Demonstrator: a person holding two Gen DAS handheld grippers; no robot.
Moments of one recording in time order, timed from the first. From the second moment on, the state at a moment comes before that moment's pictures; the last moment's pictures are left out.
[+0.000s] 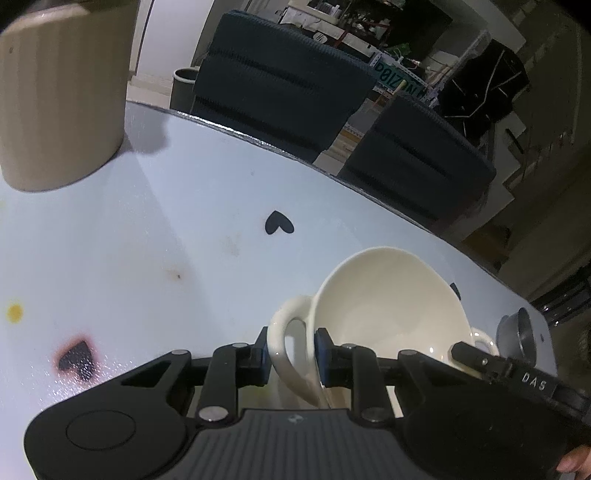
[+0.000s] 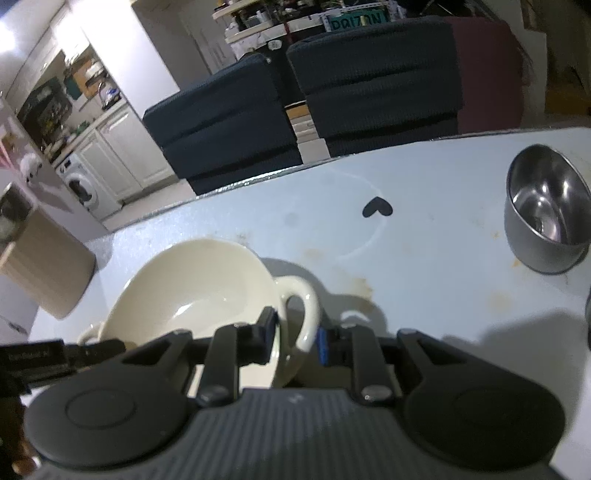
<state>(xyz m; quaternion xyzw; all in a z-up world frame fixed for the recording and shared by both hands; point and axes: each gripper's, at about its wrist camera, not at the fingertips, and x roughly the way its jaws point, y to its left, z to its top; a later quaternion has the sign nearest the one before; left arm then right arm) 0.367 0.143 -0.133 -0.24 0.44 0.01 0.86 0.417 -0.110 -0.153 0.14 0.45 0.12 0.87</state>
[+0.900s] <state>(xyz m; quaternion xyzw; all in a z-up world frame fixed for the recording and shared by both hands) 0.359 0.130 -0.129 -0.20 0.42 0.01 0.89 0.411 -0.101 -0.144 0.06 0.43 0.15 0.89</state>
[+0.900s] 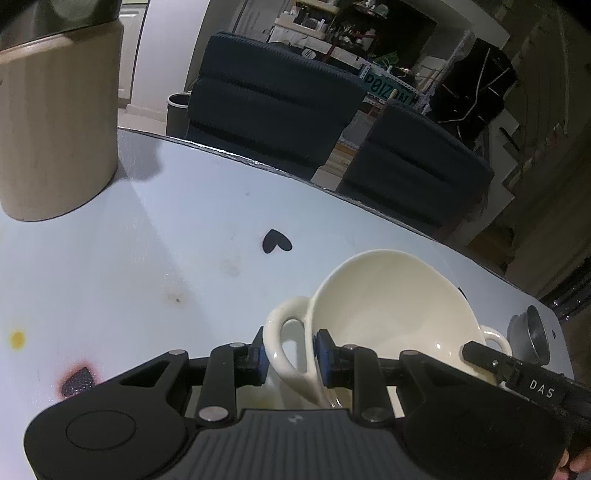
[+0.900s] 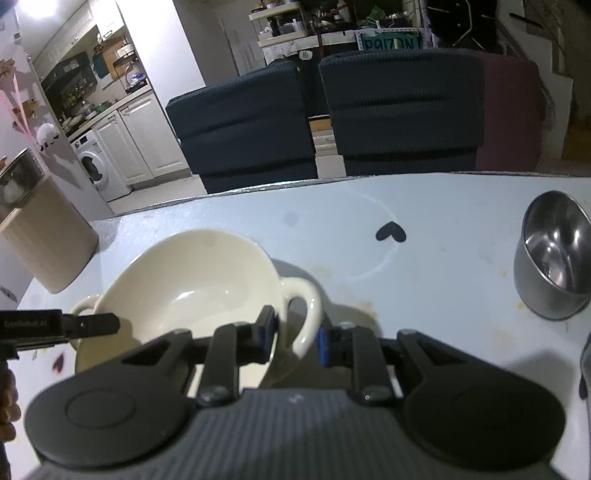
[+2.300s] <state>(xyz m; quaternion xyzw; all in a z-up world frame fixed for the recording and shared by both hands) 0.203 0.046 -0.016 -0.18 0.37 -0.02 0.91 0.254 -0.170 -0.028 0.05 0.37 0.13 0.92</state>
